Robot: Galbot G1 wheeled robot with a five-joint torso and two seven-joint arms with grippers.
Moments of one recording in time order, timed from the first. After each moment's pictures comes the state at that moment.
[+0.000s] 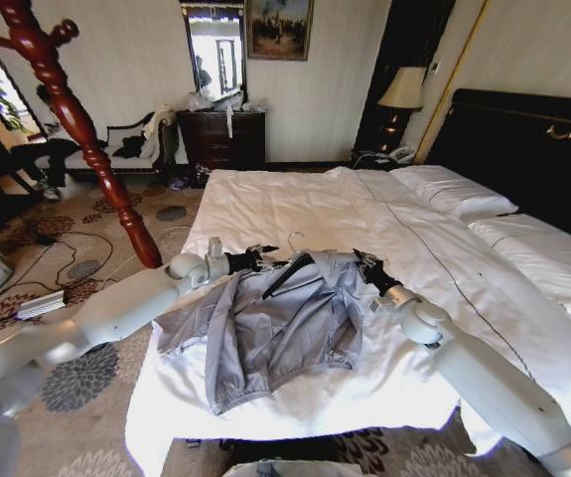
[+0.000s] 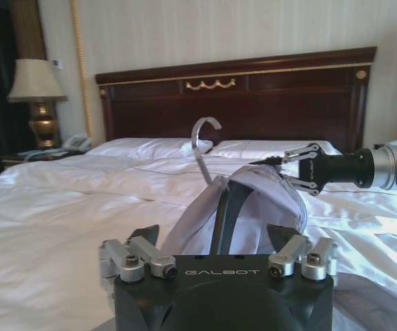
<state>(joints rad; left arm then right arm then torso) 0.09 -0.76 0.66 -1.47 -1.05 0.00 0.51 -0.89 0.71 0.14 1.66 -0.56 -0.09 0.07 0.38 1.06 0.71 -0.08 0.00</state>
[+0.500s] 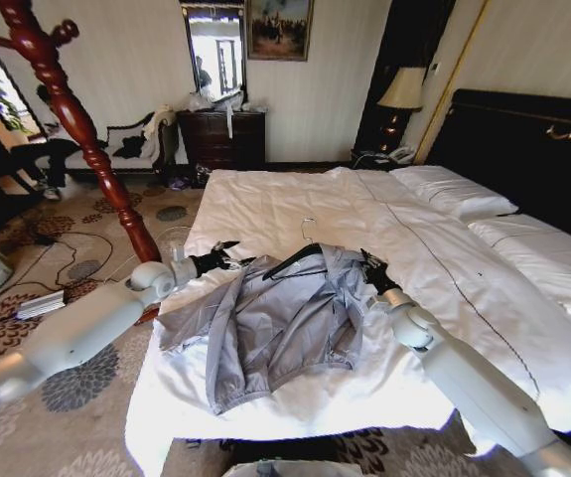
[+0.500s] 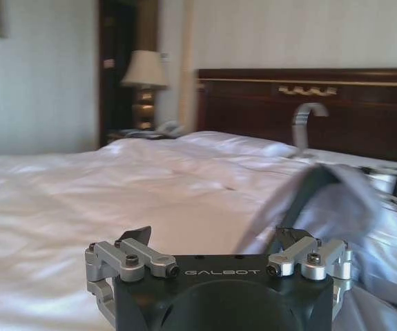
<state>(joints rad) 0.30 -0.65 0.40 -1.51 -1.13 0.09 0.35 -0.90 0.77 0.14 1.63 -0.53 -0.13 0.15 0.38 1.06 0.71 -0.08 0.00</state>
